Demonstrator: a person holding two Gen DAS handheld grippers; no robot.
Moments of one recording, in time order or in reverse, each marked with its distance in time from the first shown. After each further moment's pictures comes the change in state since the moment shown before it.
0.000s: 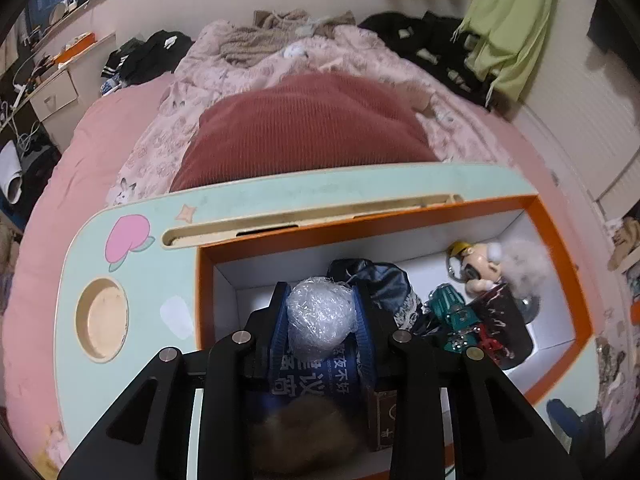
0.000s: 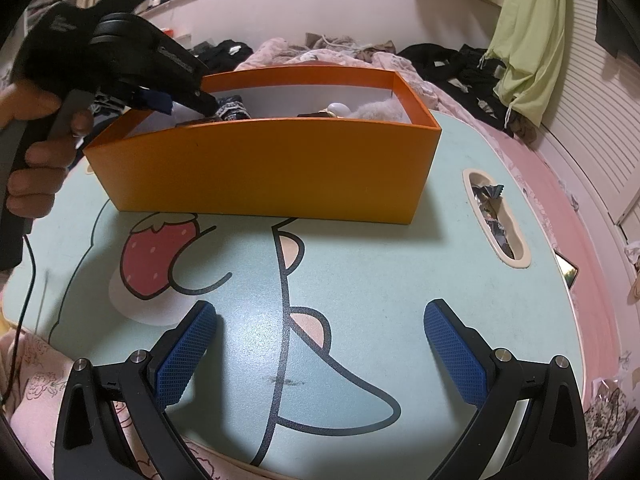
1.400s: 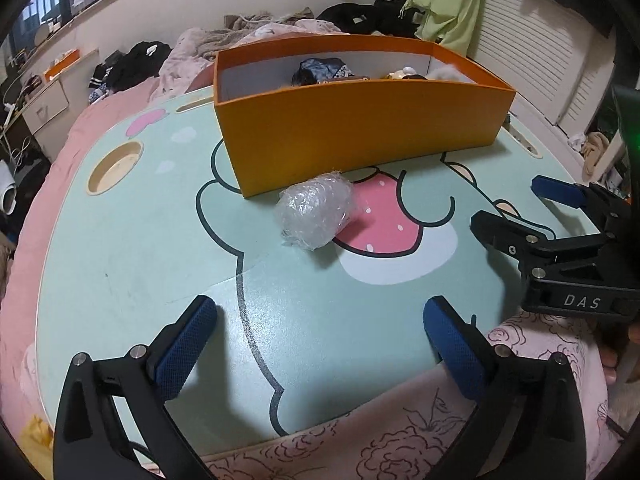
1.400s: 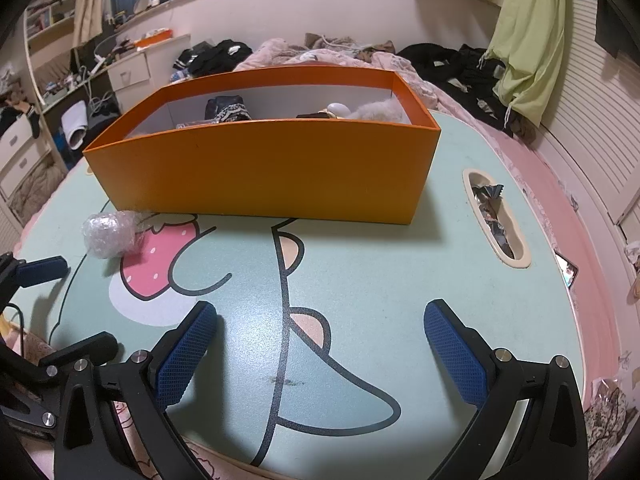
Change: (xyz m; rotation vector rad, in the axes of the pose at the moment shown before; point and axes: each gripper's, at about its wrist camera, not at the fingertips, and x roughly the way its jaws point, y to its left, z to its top) left arm -0.053 -0.008 -0.169 0.149 -0.001 -0.039; right arm 0.000 -0.001 -0.001 -0.004 0.001 0.000
